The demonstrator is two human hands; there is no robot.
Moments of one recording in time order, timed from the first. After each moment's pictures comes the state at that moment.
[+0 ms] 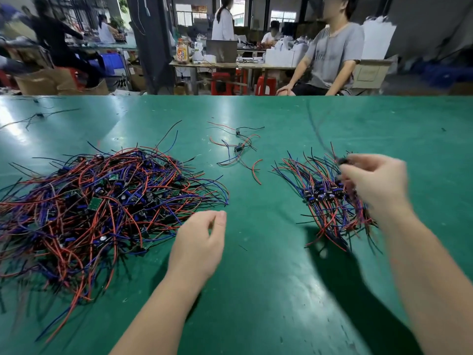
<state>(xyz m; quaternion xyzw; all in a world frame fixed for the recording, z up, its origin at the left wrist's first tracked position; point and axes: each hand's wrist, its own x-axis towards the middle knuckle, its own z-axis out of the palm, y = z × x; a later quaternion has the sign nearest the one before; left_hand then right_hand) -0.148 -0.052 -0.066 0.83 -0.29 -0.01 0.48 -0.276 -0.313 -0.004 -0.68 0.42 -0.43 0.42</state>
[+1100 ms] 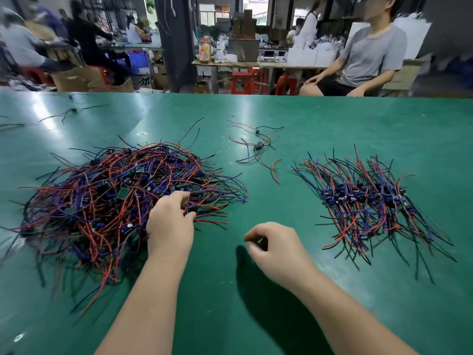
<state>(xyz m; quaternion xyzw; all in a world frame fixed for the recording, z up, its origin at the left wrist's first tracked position) -0.095 -0.019 -0.065 0.91 -0.16 0.11 0.37 -0.229 -0.156 -0.078 -0.92 0.20 -0.14 0.31</state>
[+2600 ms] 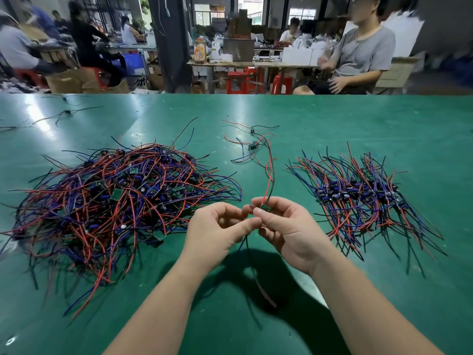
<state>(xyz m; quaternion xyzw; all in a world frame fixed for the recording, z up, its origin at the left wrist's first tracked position) -0.154 -0.048 -0.052 0.68 -0.27 -0.18 0.66 -0.236 -0.173 -0.044 -0.51 0.16 -0.15 0.83</state>
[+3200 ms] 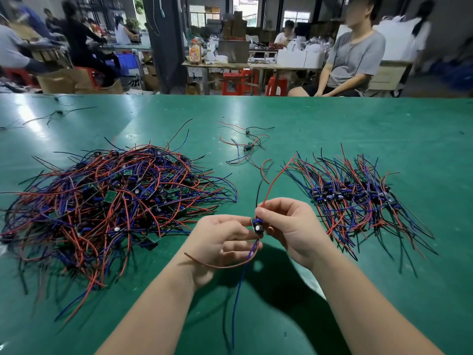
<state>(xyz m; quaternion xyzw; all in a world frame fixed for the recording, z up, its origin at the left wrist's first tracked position) -0.156 -0.052 -0.046 0.56 -0.14 -0.45 0.69 -0.236 -0.187 -0.045 -0.58 0.20 -0.20 0.76</state>
